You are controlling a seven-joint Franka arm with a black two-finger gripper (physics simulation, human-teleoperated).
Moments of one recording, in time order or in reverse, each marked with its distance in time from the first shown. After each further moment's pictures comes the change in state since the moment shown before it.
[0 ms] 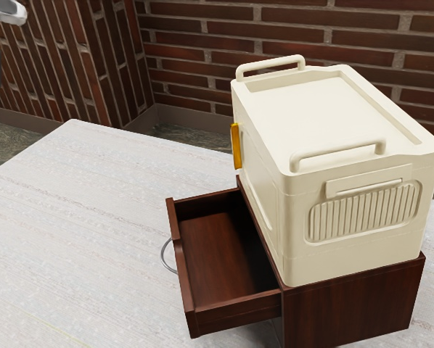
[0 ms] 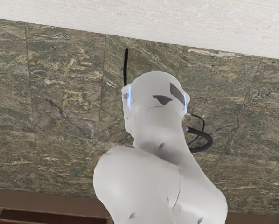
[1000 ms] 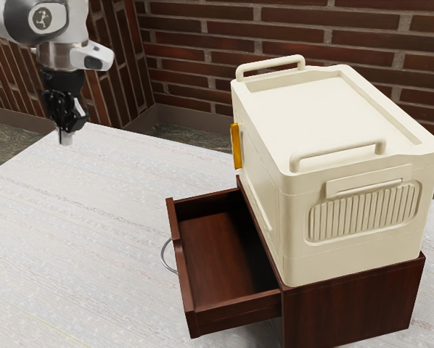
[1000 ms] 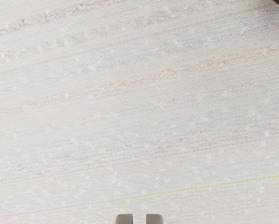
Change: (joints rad) arm -0.021 -0.060 -0.232 -0.410 0.130 0.746 0.145
